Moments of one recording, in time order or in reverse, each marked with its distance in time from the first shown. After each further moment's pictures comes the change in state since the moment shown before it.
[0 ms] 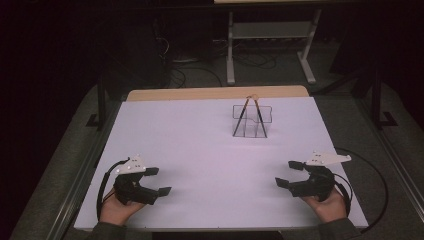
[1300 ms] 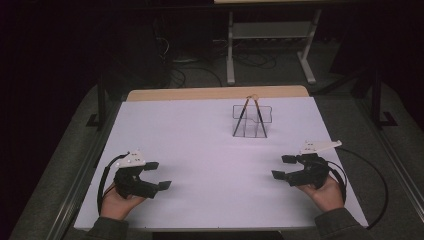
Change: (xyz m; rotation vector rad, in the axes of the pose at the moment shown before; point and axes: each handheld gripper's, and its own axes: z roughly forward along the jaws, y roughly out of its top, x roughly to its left) left arm 0.010 0.012 0.001 -0.001 0.004 0.011; right arm -0.019 0.020 0.017 0.069 0.088 -0.010
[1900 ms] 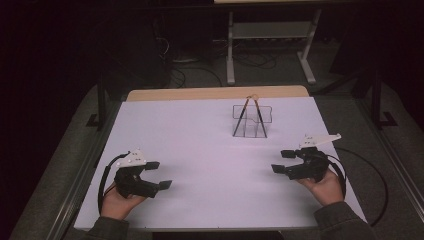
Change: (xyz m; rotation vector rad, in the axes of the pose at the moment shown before) left arm -0.001 0.002 0.001 -0.002 -0.002 0.003; right arm -0.007 0.014 0.000 0.005 0.003 -0.008
